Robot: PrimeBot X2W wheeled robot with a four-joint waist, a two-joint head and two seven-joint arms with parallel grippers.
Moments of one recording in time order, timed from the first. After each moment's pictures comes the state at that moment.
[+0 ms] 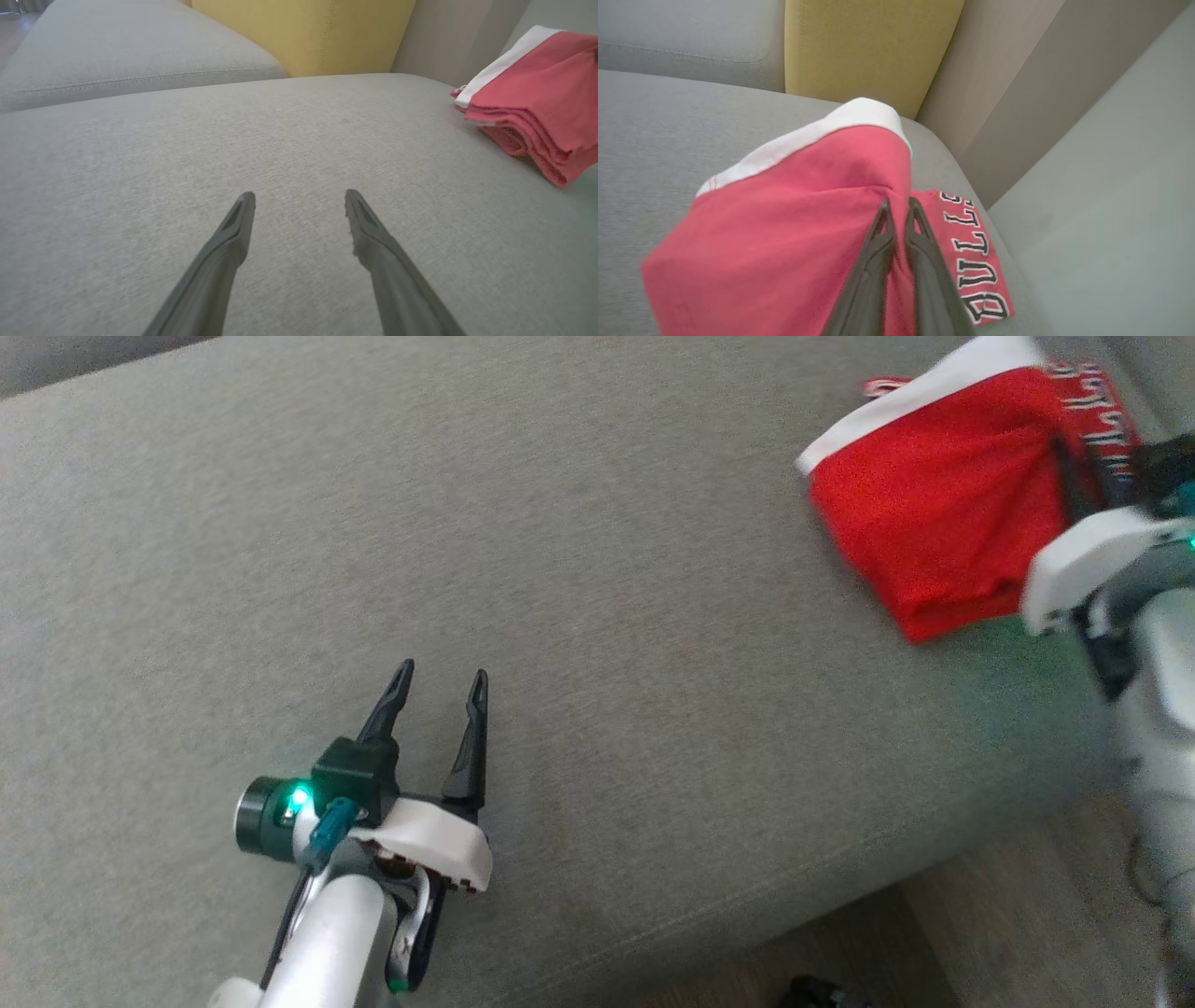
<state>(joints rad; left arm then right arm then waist) -0.20 0.04 -0.34 0.32 -0.12 0.06 -0.26 -0.78 -0.26 0.03 0.90 -0.09 0.12 -0.10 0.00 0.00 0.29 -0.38</state>
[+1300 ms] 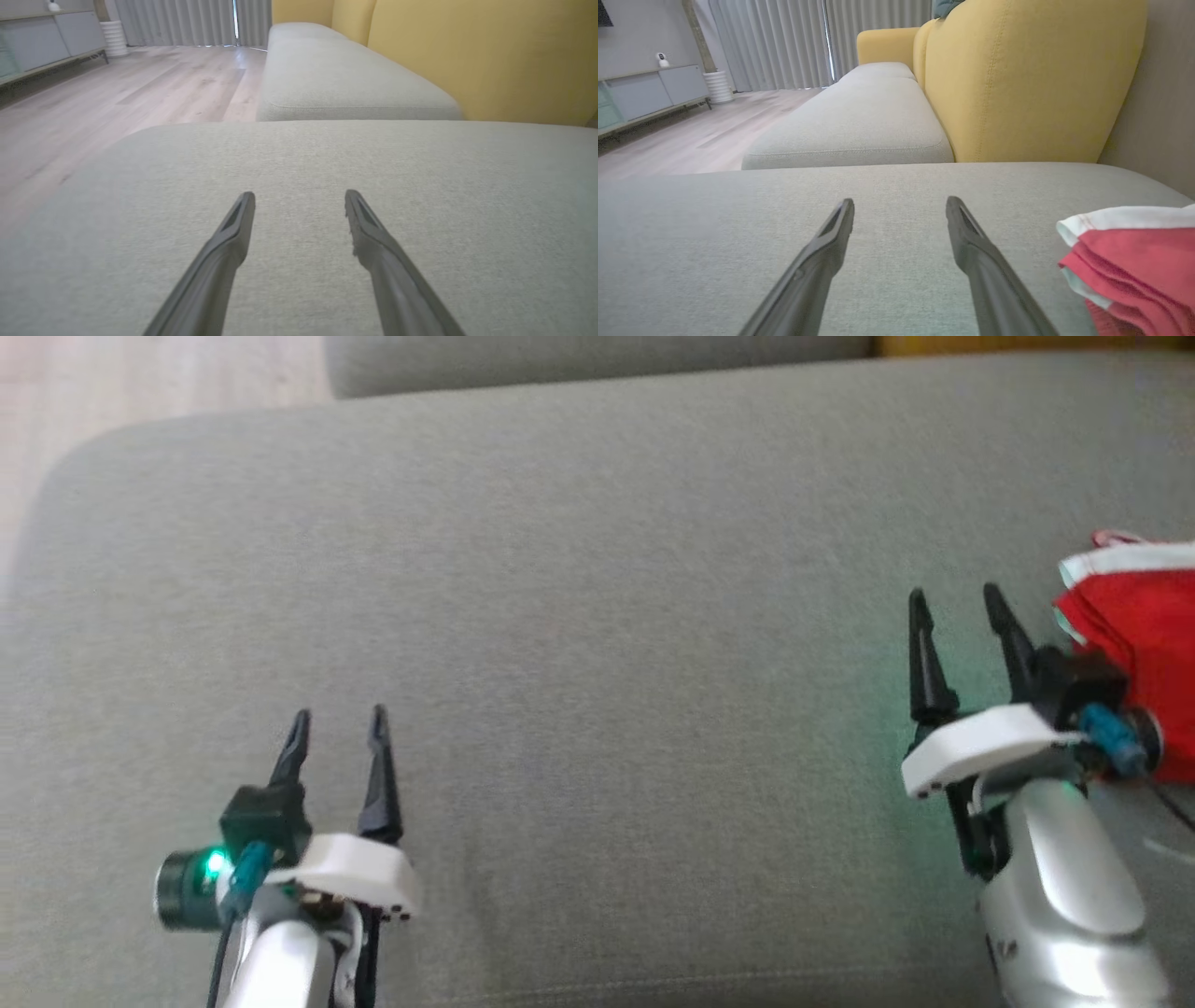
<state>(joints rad) -0.11 0.04 -0.18 0.30 -0.12 0.12 -0.26 -0.41 -0.06 -0.04 0.61 0.02 0.12 -0.25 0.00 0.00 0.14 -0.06</state>
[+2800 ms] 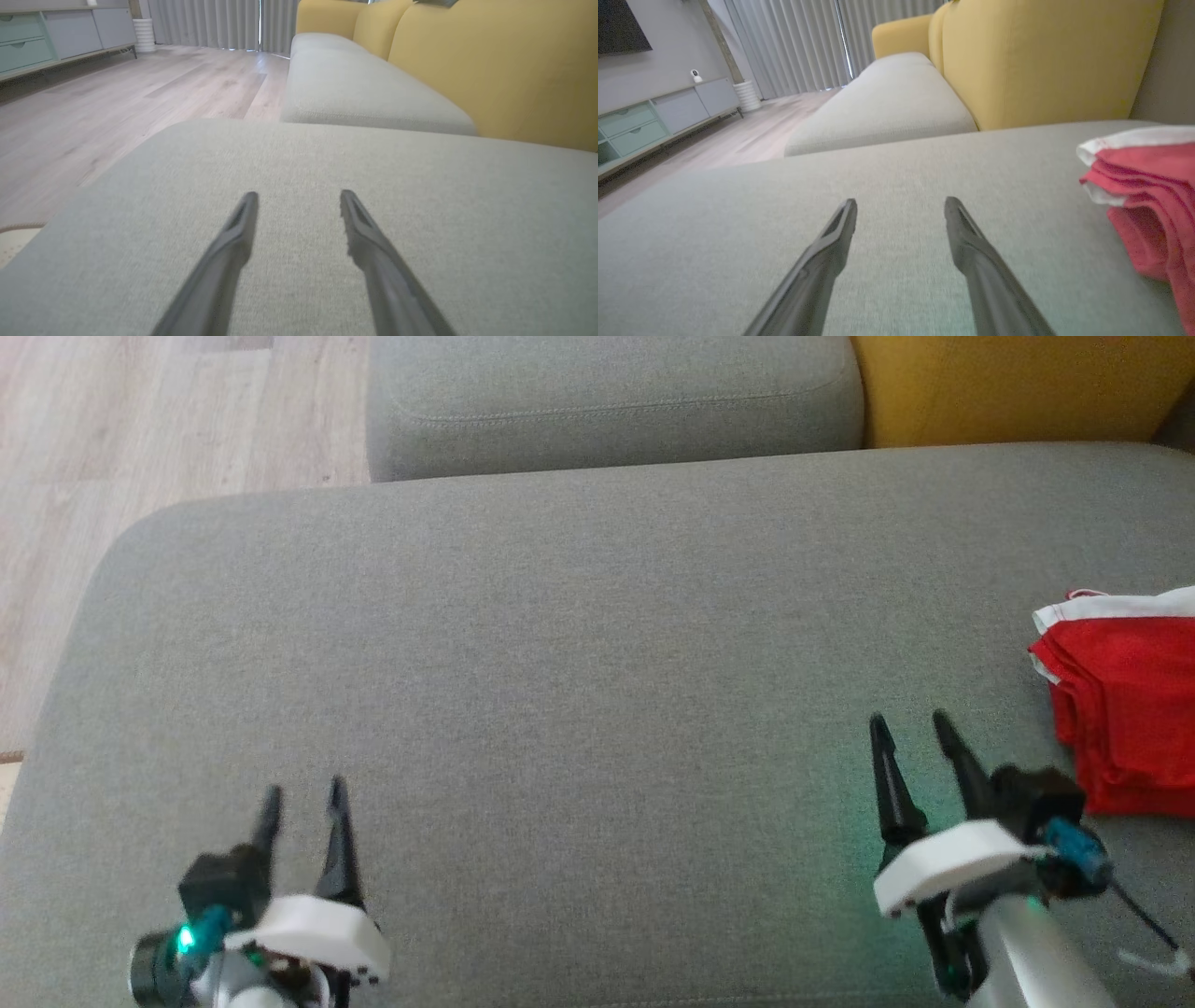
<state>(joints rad) 0.01 0.04 -0.09 0.30 -0.16 0.07 -0.26 -0.20 -0.05 0.07 0.56 0.18 0.12 -0.25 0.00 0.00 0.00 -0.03</state>
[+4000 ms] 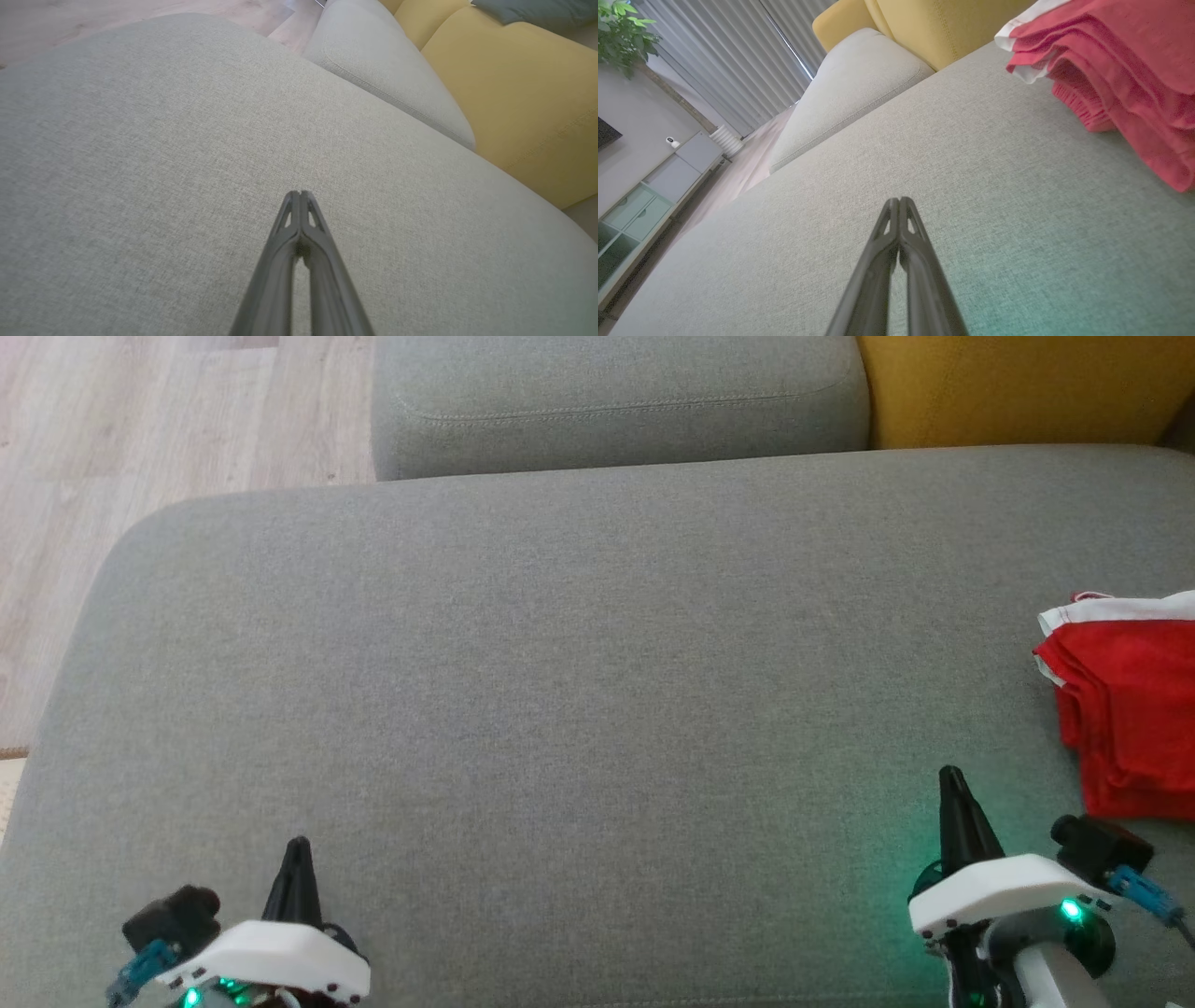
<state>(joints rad) 0.04 0.03 -0.05 0.36 -0.51 0.02 -0.17 -0.11 -0.05 0.03 0.55 0.52 0.12 -0.16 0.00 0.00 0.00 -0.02</state>
